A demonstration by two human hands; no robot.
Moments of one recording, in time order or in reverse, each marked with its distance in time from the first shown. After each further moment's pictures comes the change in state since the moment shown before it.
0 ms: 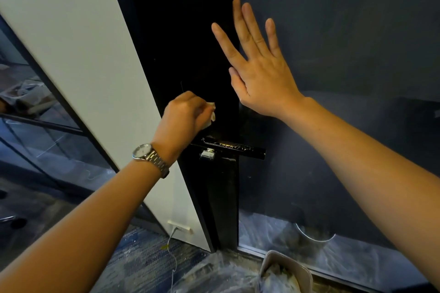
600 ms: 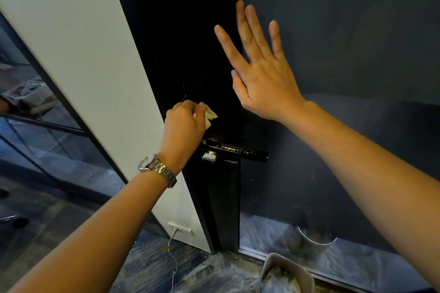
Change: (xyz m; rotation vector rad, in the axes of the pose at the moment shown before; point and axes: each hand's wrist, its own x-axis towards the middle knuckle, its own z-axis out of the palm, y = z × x) left_hand -0.004 0.004 0.010 -0.173 0.077 -0.379; right_hand 0.001 -0.001 0.003 -0.023 0.031 0.011
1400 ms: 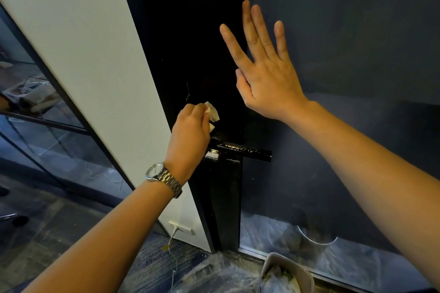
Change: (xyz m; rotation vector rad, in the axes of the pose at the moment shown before) left_hand -0.016 -0.003 0.005 0.041 -0.005 0.063; right_hand 0.000 -0.001 0.003 -0.014 -0.007 0.011
